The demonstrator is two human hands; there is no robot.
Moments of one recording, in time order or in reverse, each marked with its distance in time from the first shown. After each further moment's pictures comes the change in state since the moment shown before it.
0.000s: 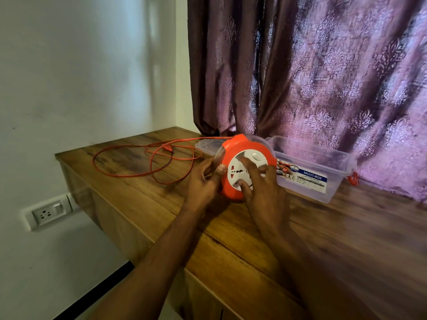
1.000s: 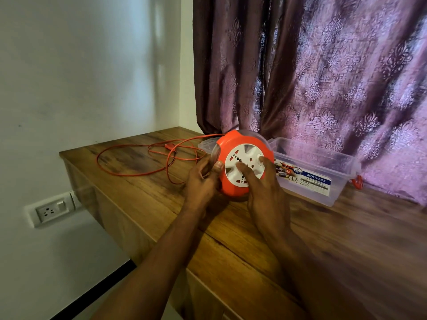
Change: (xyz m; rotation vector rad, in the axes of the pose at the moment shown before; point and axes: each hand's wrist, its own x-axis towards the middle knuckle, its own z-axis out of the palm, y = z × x) left_hand 0.000 0.002 -0.003 -0.063 0.081 -0.044; right_hand -0.002 0.001 0.006 -0.003 0.002 -0.116
